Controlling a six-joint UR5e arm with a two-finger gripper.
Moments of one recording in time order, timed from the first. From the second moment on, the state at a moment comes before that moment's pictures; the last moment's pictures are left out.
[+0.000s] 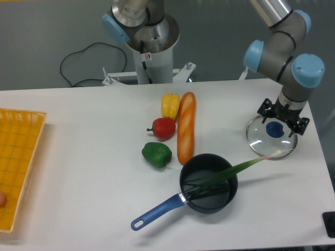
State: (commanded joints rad) arm 2.97 -2.07 -1.66 -0.93 1.57 1.53
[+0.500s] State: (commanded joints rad) arm 2.96 -2.08 -1.66 -0.93 1.57 1.53
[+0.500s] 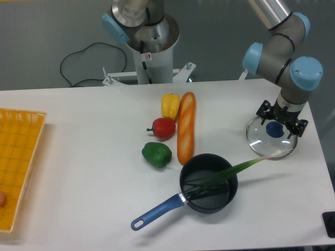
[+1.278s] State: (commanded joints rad) arm 2.96 -2.08 -1.66 -0.93 1.57 1.53
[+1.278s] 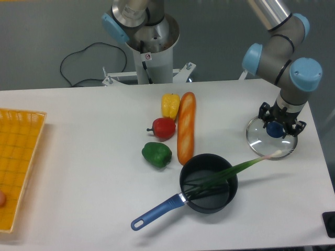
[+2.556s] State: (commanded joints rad) arm 2.96 -2.02 -1.69 -0.95 1.57 1.54
